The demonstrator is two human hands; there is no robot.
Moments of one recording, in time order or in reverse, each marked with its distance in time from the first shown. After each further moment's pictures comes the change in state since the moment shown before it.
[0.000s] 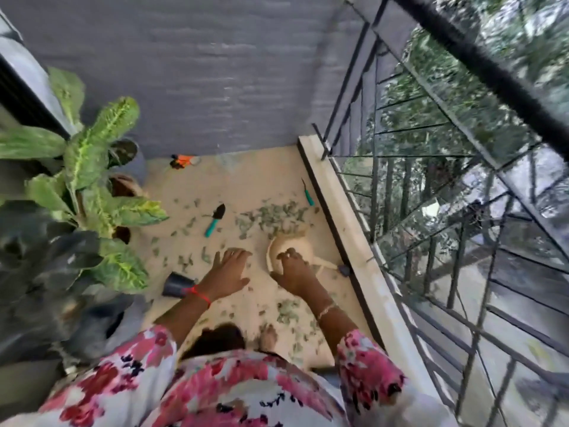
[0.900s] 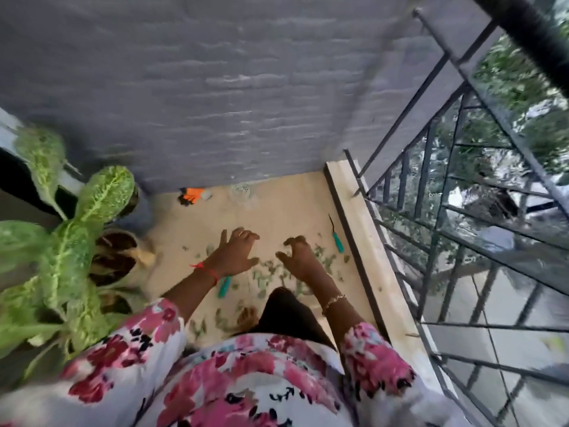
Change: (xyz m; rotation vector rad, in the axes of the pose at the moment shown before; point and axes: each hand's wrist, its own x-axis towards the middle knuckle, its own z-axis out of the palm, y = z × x) left_hand 0.332 -0.168 -0.239 -0.085 -0.036 -0.008; right_hand 0.383 -0.069 -0.192 0.250 0.042 0.057
